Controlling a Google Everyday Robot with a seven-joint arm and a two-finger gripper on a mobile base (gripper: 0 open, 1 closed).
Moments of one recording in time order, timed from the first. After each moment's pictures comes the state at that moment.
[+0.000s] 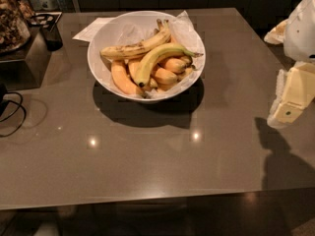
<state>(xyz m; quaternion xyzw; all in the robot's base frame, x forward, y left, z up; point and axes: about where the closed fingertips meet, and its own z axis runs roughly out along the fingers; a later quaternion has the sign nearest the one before) 0.438 -0.216 0.978 -0.60 0.78 -0.04 0.16</state>
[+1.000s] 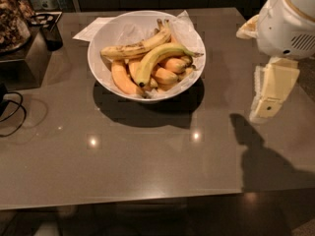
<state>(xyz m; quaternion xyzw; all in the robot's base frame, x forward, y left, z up) 0.449 -0.179 0.980 -0.66 0.73 -0.03 0.16</state>
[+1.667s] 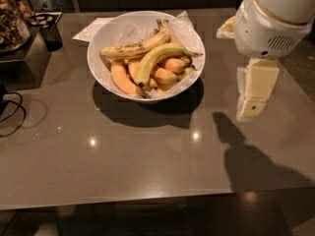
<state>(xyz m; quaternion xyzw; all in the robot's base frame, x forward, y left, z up) 0.457 -0.147 0.975 -0.70 0.69 -0.04 0.15</state>
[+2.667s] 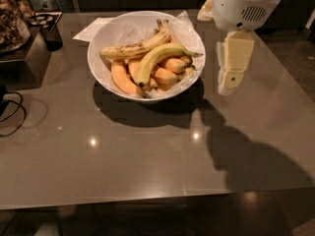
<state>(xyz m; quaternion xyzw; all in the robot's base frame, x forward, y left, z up) 0.503 -0.117 0.993 -0.73 0.67 -0.04 0.16</state>
